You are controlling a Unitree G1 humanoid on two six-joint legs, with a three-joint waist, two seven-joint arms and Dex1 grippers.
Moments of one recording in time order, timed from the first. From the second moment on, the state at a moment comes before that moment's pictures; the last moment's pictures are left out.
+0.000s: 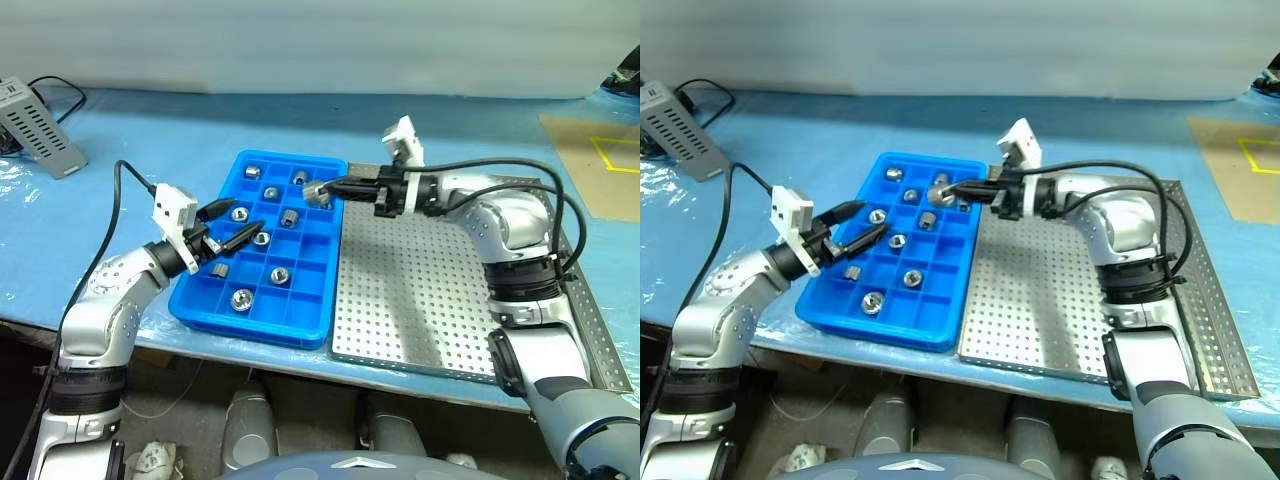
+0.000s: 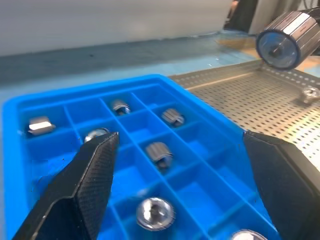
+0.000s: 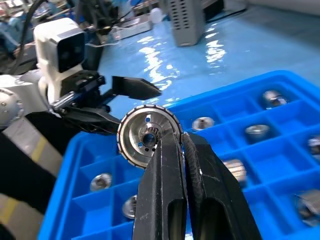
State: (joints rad) left arm -0.21 0.50 0.16 -0.24 -0.55 0.47 -0.73; right arm -0.79 -0.40 0.10 0.02 0.45 0.84 1.02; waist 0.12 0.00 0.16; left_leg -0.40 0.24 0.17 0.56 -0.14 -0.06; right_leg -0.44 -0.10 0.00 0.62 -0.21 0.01
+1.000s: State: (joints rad) left arm -0.22 0.46 0.04 -0.31 -0.55 0.53 -0.70; right arm -0.74 -0.42 0.15 0.14 0.32 0.75 0.87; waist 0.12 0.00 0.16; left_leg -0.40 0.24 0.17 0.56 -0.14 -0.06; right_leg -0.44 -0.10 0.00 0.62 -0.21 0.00
